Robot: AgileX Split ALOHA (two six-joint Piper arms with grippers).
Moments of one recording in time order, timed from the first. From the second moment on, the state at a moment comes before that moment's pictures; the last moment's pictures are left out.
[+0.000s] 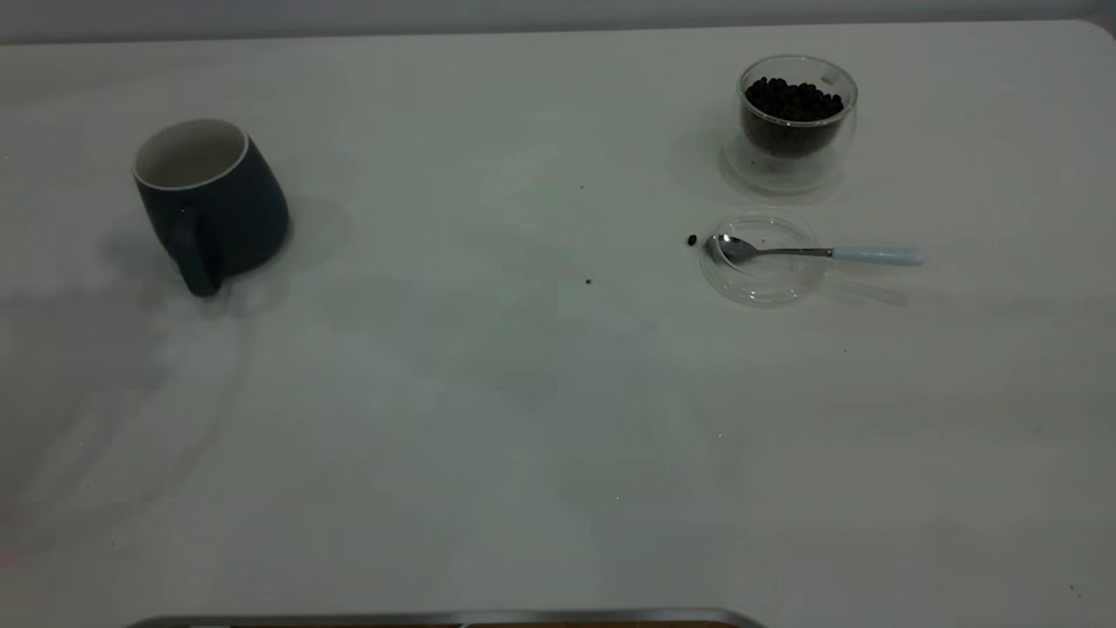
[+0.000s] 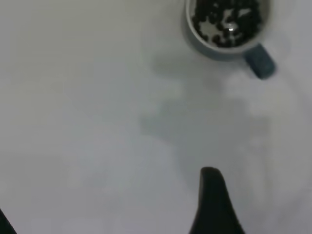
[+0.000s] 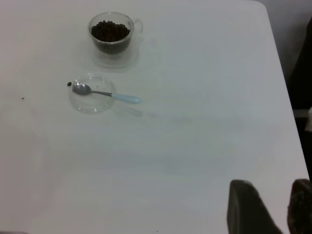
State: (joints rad) left arm -0.04 1.65 -1.16 0.06 0.71 0.47; right arm 0.04 -0.01 -0.48 -0.01 1.12 0.00
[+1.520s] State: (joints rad) left arm -0.17 2.33 -1.46 0.19 0.44 1.07; right arm 0.04 -0.01 -0.48 -0.01 1.12 0.00
